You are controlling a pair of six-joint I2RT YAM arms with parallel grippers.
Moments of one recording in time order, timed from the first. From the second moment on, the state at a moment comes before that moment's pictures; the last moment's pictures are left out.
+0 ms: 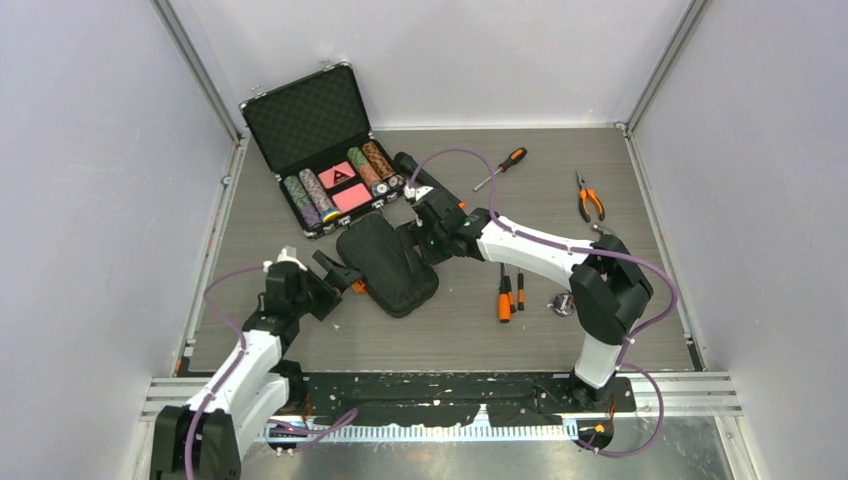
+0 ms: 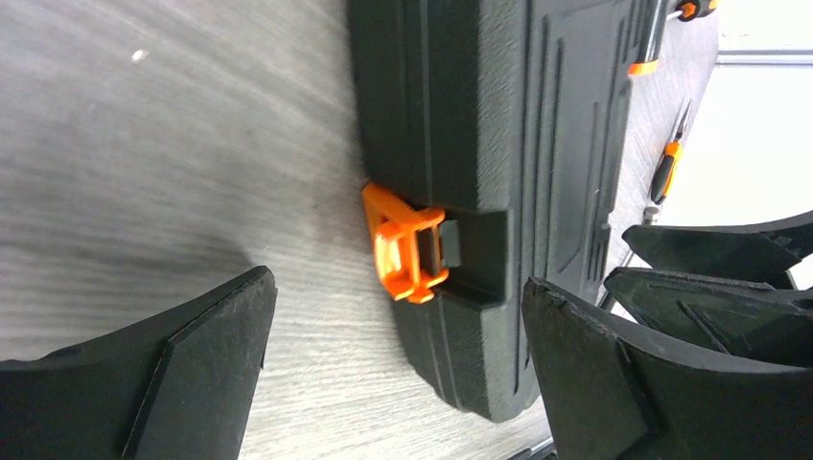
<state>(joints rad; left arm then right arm) -0.12 0.80 0.20 -0.05 0.26 -0.99 0.84 1.77 1.29 -0.43 0.04 0.35</state>
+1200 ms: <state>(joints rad) -0.12 0.96 0.29 0.19 0.52 -0.97 0.61 1.81 0.97 0.14 -0.51 0.64</state>
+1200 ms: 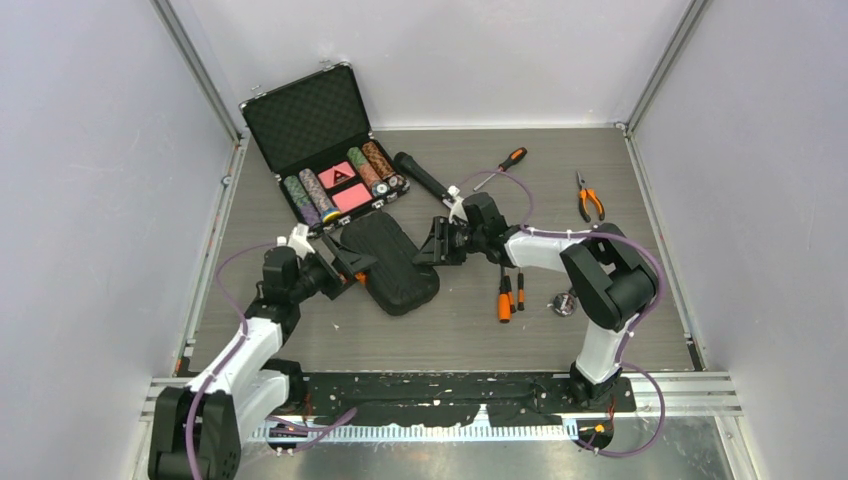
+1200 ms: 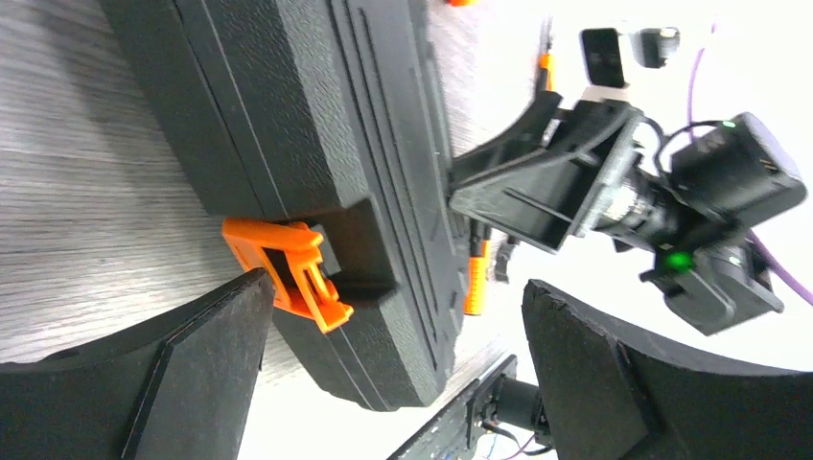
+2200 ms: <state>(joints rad) -0.22 0.80 0.30 -0.08 0.36 -1.00 0.54 1.89 0.87 0.36 -0.70 0.82</state>
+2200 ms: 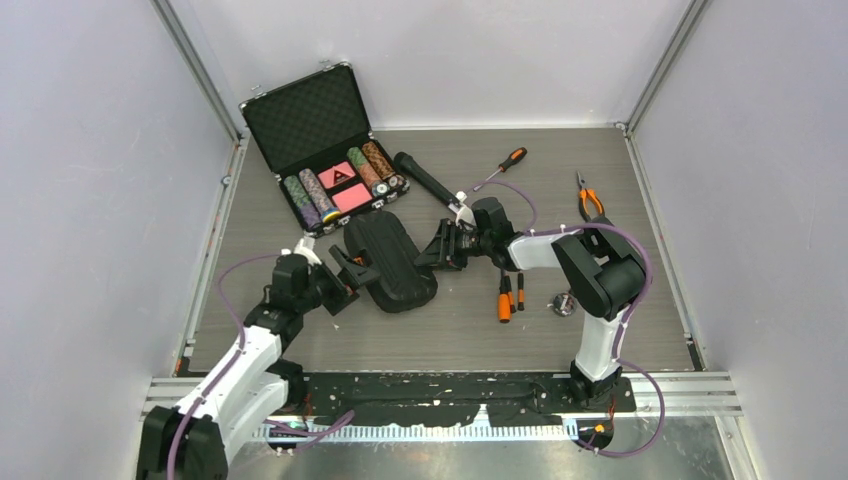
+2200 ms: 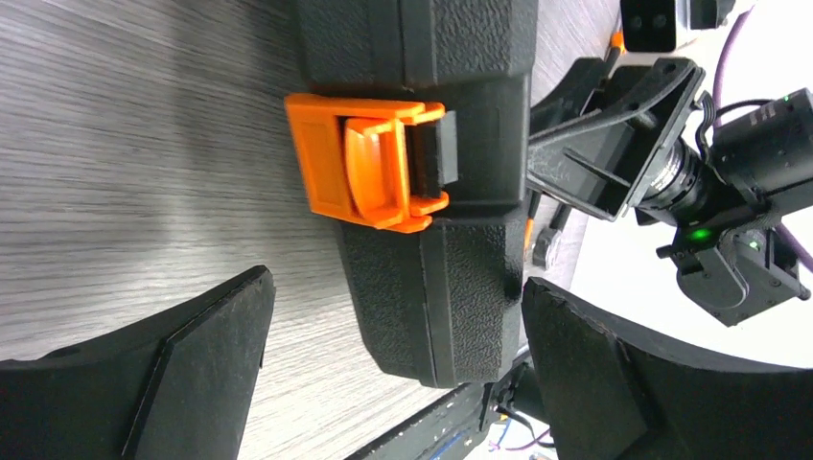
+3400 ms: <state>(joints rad) -0.89 1.17 1.03 -0.90 -0.48 -0.52 0.55 1.21 0.74 -0.15 -0.21 0.65</state>
